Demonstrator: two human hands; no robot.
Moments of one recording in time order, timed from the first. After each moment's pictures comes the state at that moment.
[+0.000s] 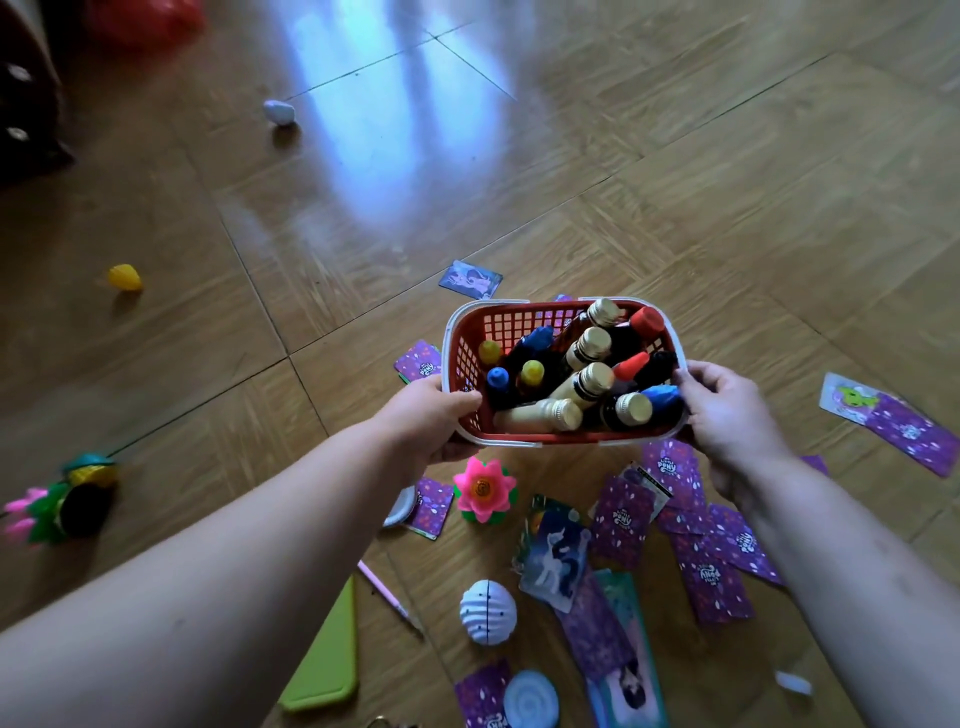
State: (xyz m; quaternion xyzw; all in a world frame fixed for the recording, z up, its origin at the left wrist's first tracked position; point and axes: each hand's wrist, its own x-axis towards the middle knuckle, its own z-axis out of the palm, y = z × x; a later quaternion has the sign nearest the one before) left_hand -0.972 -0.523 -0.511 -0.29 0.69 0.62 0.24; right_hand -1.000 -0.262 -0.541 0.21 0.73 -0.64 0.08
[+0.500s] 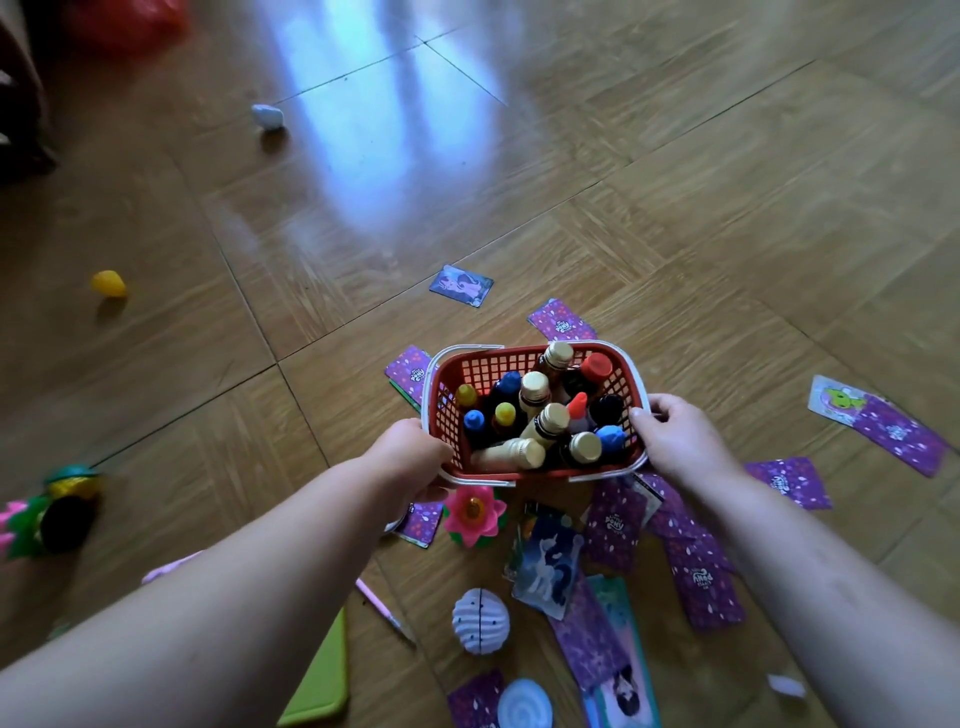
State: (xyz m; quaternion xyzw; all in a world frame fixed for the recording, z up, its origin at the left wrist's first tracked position) left_hand -0.957 -0.530 -0.536 -0.34 0.75 0.50 0.27; right_hand -0.993 -0.271 -0.563 0.17 0.86 -0.44 0.16
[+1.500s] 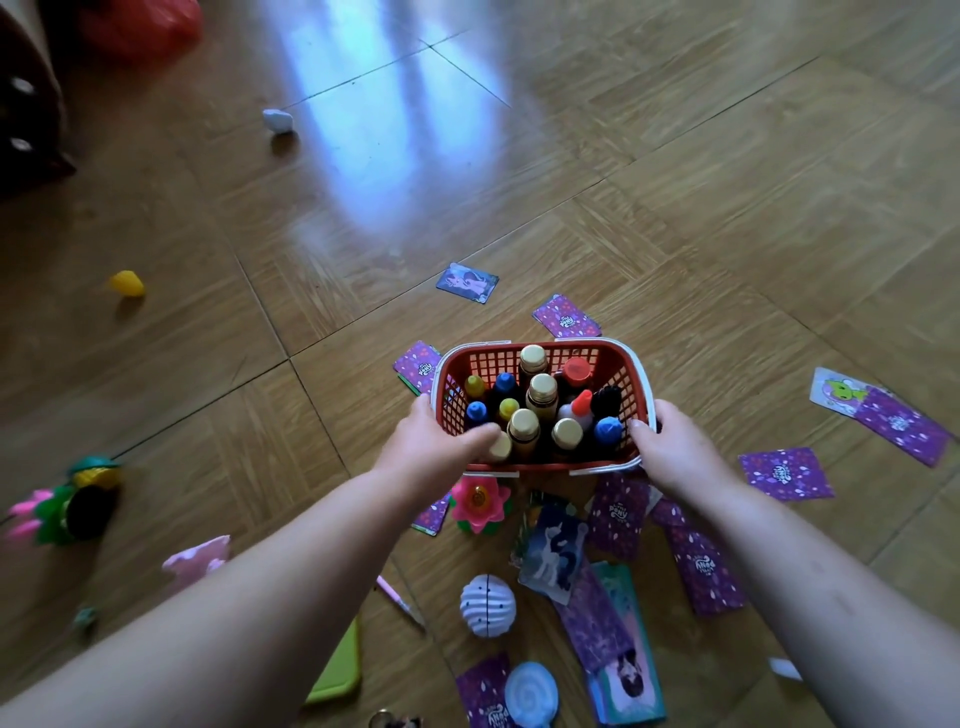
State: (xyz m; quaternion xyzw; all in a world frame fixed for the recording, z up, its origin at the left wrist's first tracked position) left_hand -0.939 -0.520 -0.514 -0.26 0.85 0.42 0.20; right_hand -0.977 -0.276 -0.562 0.14 0.90 -0.37 0.18
